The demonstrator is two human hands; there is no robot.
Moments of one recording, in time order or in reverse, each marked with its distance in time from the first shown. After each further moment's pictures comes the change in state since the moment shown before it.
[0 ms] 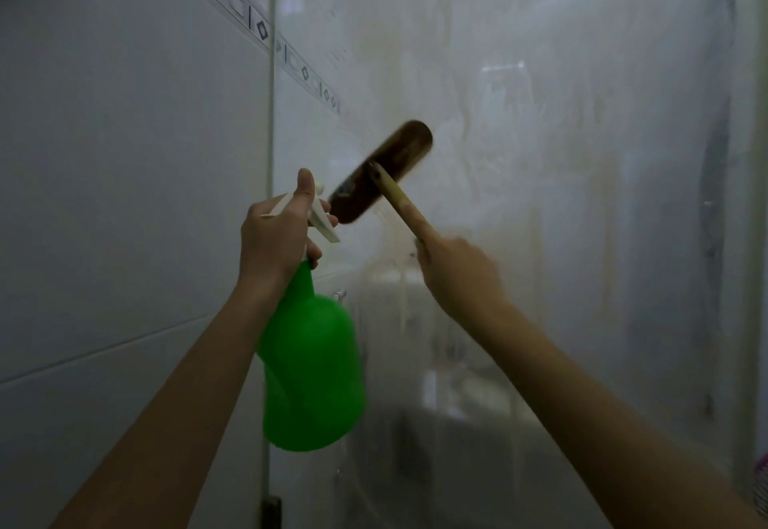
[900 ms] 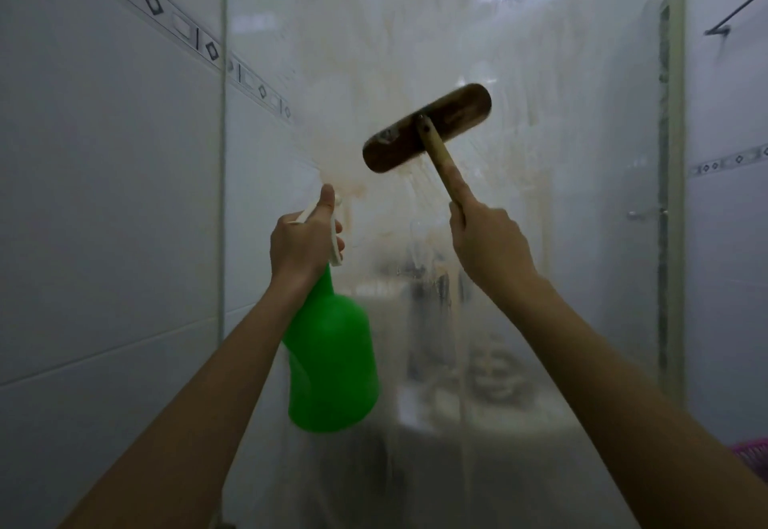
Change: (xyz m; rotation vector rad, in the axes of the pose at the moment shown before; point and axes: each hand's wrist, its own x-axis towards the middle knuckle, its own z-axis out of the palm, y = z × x) left_hand 0.002 0.000 0.093 0.124 0.017 -0.039; right_hand 0.012 0.085 -0.062 0.070 0.172 0.136
